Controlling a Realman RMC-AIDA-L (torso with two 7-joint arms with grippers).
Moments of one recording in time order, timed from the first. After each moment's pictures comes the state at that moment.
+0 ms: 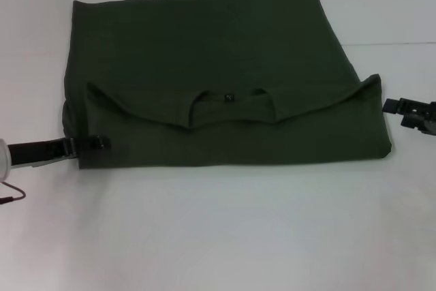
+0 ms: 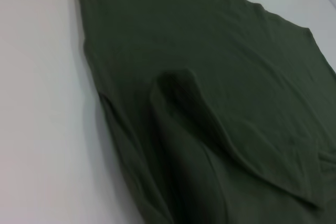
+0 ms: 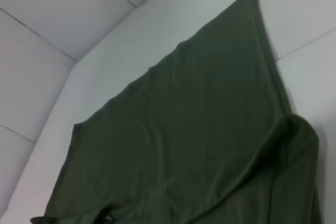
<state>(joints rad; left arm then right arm) -0.60 -2.08 0.52 0.67 2.36 1.13 -2.19 0.49 1.91 -0.66 -0.50 -1.91 -1.19 2.12</state>
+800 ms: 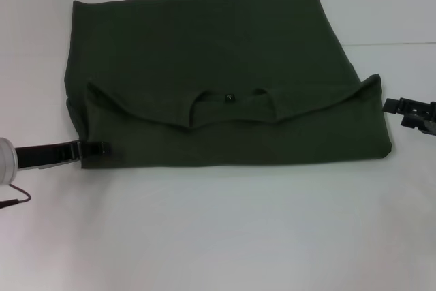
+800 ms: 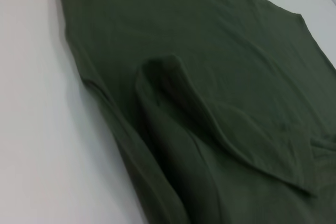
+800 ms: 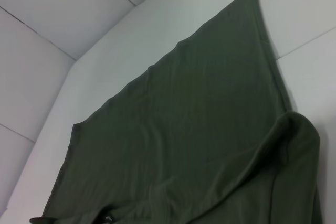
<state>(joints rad) -0.61 -2.09 0.53 0.64 2.37 1.12 -2.16 0.49 1.91 -0.66 -0.50 -1.91 -1.19 2.12</state>
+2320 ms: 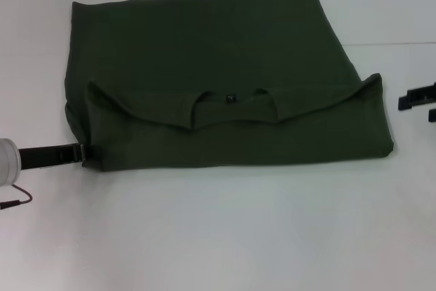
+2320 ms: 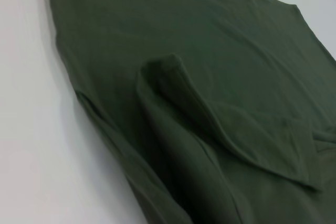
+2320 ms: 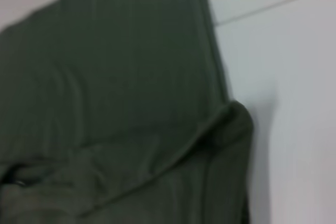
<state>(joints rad) -0.61 -2.09 0.55 0.65 2.37 1.11 -2.13 0.71 1.87 -0.67 -0.76 -2.55 -1.31 2.67</state>
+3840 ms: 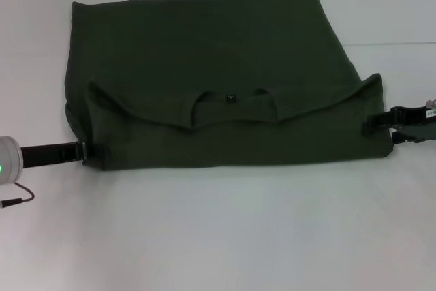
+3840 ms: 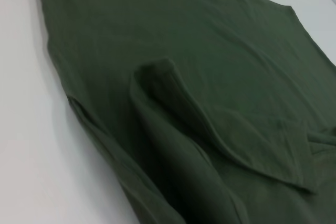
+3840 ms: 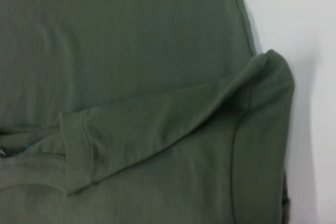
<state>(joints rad) -0.61 -2.09 0.55 0.65 2.36 1.11 -2.12 0.75 1.95 -0.70 -0.63 -2.61 -1.16 2.64</state>
